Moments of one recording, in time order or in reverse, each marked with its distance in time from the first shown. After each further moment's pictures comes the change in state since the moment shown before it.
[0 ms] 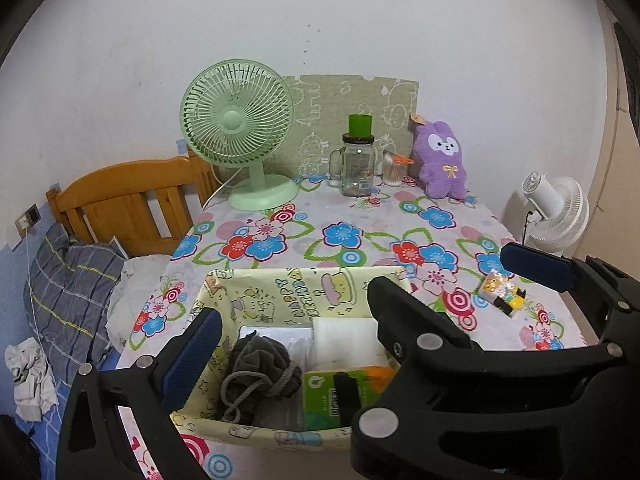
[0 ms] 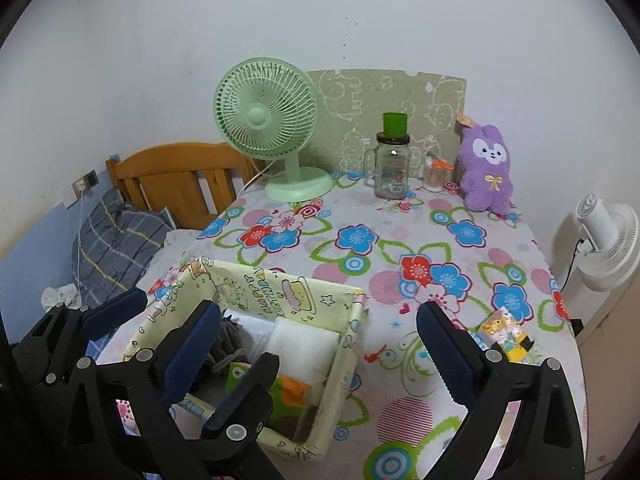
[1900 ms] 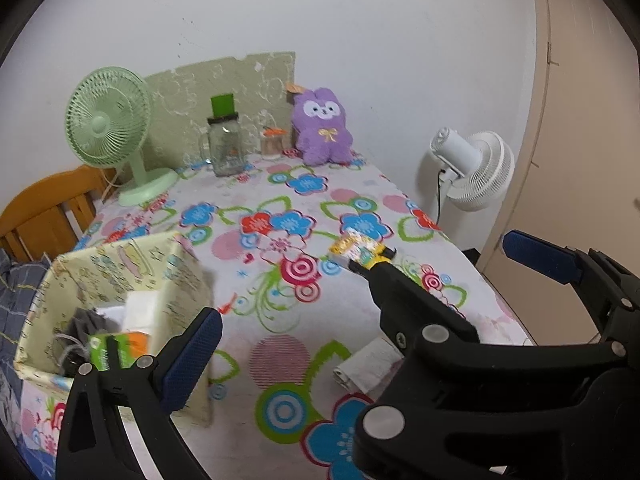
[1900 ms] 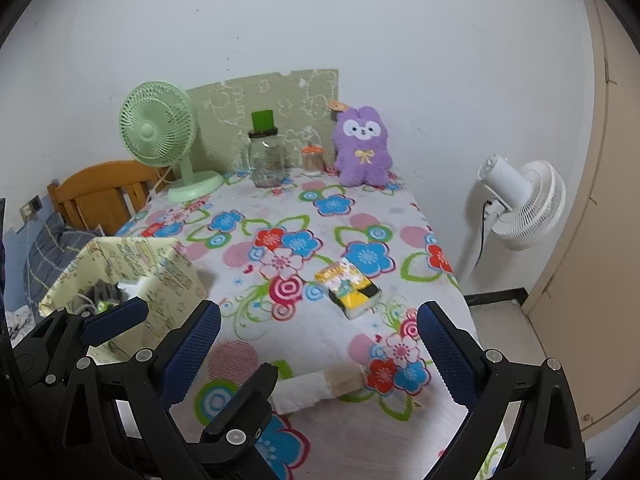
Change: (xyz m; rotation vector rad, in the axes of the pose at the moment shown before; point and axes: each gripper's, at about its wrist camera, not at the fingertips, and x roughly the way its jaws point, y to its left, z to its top) left arm 0.011 -0.163 -0.039 0.123 0.054 -0.211; right arm -0.064 -0.145 -0.075 0.113 -0.033 -0.216
